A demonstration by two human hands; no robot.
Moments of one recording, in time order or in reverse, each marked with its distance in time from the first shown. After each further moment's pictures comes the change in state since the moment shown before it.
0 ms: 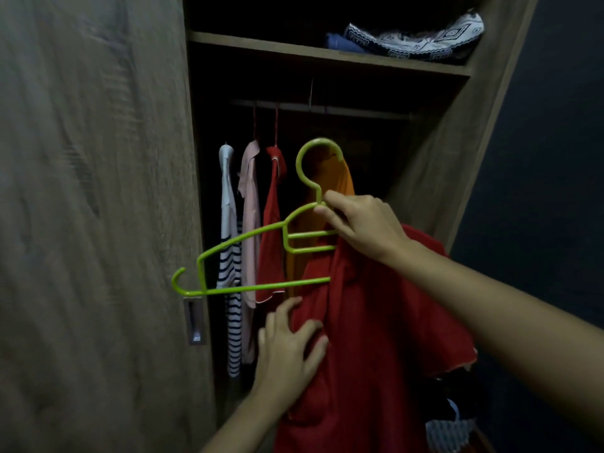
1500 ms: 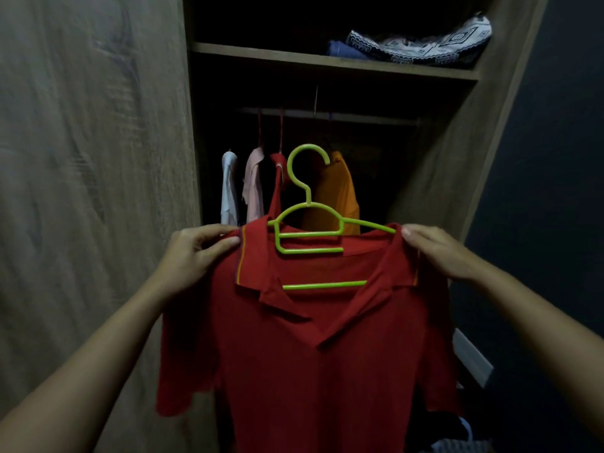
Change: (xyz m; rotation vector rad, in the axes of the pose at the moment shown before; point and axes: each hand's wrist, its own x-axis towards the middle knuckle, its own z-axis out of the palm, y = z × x) left_hand 0.122 -0.068 -0.133 -0.288 -0.038 -0.047; right_hand -0.061 0.107 -0.022 0.721 -0.336 0.468
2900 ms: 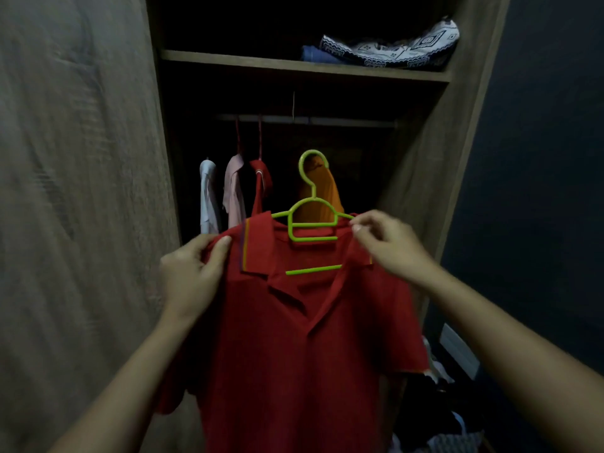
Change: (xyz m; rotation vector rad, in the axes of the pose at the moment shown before) left_hand -0.001 0.017 0.046 0.187 0.433 -0.034; right_hand 0.016 -0.037 0.042 -0.186 0.361 -0.020
